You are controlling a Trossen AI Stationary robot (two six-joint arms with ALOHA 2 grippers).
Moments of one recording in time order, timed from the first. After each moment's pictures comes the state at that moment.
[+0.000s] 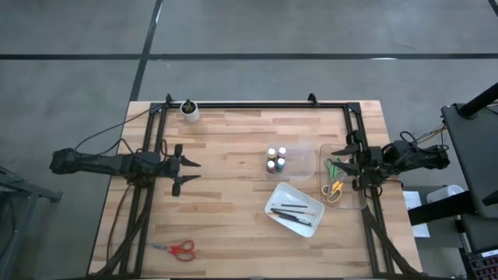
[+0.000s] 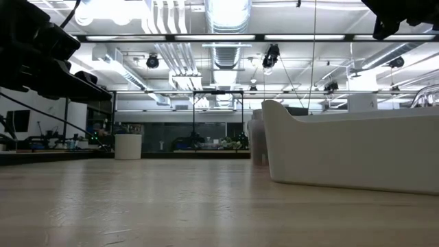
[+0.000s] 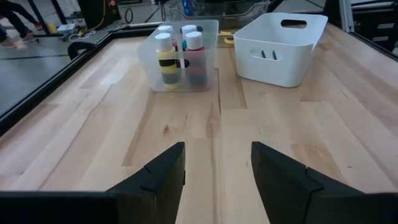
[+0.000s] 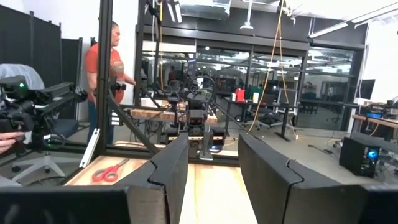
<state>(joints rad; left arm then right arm) -0.06 0.25 0.06 -0.14 -0.12 0.05 0.23 0.02 0.25 -0.02 0.20 -0.11</state>
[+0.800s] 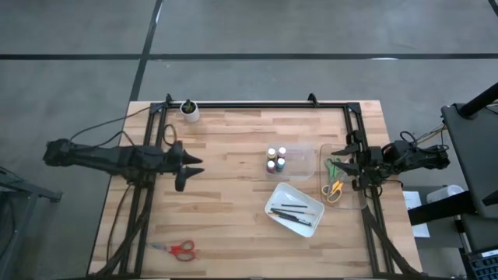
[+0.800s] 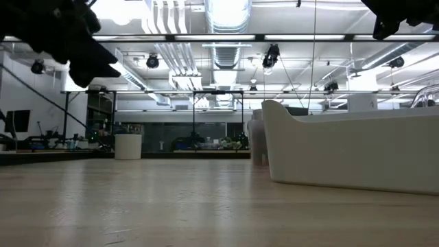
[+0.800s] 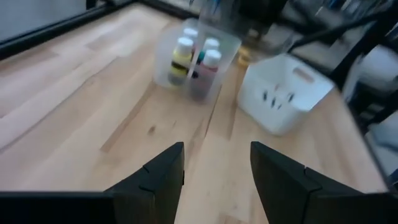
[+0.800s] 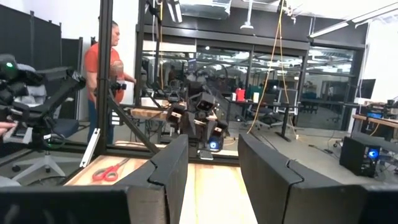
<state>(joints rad) -0.09 0.49 0.33 -0.23 -0.19 -0.39 0.23 0.02 0.25 -0.02 0.20 -0.11</state>
